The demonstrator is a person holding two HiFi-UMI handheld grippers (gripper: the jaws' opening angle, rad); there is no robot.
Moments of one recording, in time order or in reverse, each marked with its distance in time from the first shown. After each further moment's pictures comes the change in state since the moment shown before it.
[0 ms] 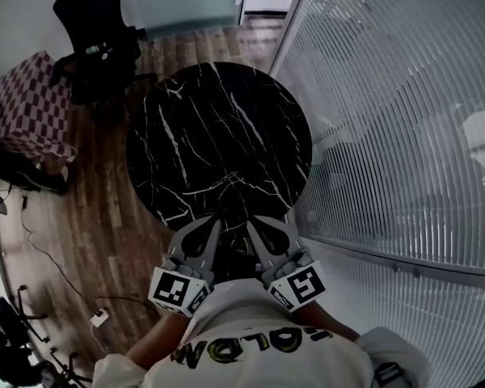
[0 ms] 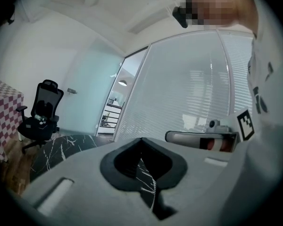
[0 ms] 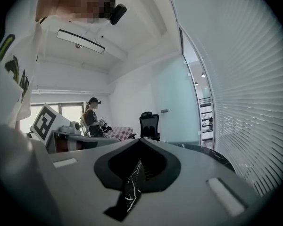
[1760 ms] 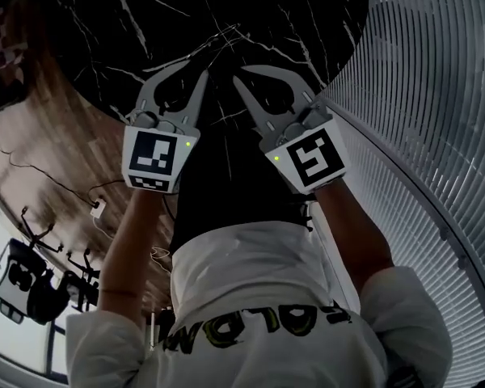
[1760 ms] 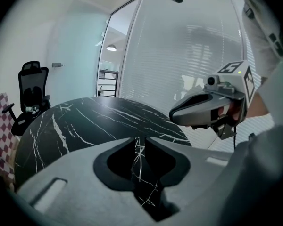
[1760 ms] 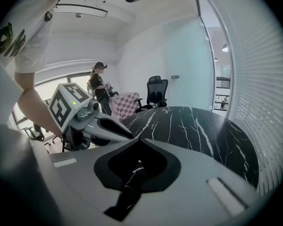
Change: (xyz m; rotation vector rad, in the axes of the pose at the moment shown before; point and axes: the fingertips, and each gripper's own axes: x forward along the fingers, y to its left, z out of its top) left arm 0.124 0.133 -0.224 0.175 0.444 -0.030; right arm 0.113 -0.086 -0.226 -0.125 0.414 0.169
